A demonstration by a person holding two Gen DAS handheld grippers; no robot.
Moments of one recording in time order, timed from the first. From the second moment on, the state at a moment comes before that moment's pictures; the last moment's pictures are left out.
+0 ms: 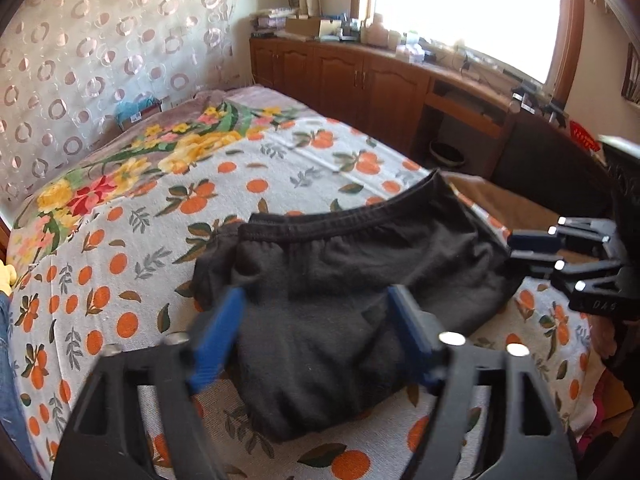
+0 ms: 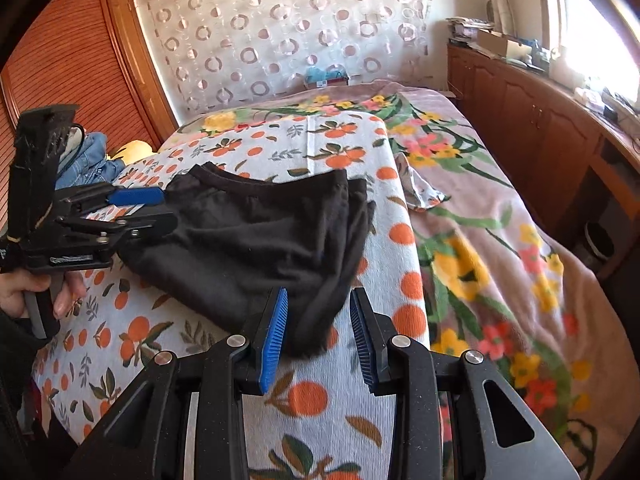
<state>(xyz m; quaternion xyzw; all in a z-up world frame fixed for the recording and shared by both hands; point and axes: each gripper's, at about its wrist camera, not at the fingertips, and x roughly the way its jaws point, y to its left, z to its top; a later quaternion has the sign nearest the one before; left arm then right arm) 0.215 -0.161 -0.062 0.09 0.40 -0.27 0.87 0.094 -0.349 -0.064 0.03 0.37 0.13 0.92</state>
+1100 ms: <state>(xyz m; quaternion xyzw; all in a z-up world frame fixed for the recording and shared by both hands) 0.215 -0.129 -0.093 0.08 0.44 -0.23 0.86 0.096 -0.339 -0.067 0.03 0.39 0.12 0.91</state>
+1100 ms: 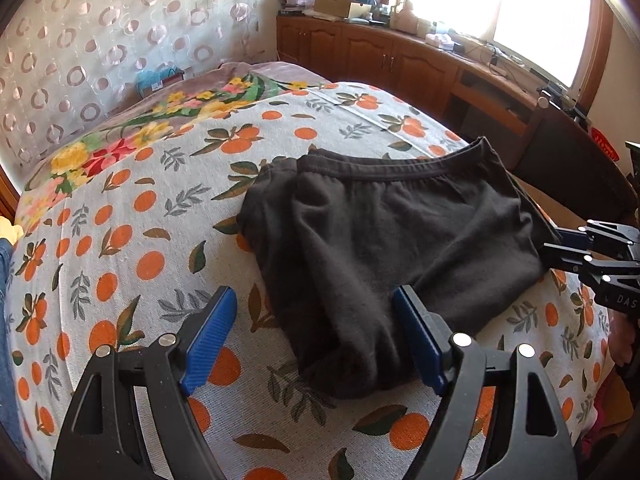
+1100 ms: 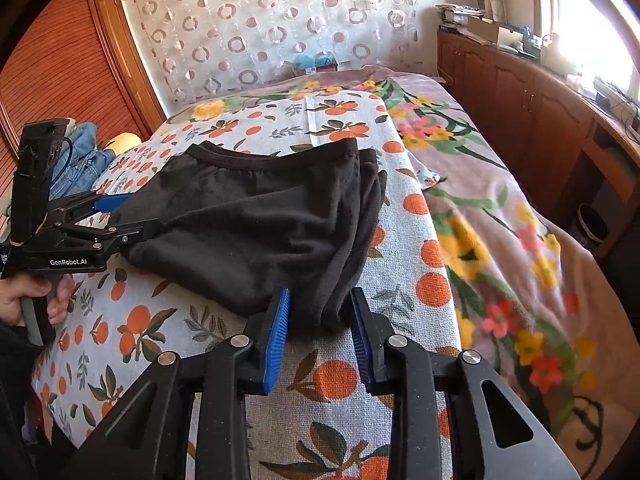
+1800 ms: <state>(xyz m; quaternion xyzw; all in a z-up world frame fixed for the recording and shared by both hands) 0.268 -0.105 -0.084 -0.01 0.46 -0.25 0.85 0.164 -0.351 -0.064 0.00 0.40 0.15 0.91</state>
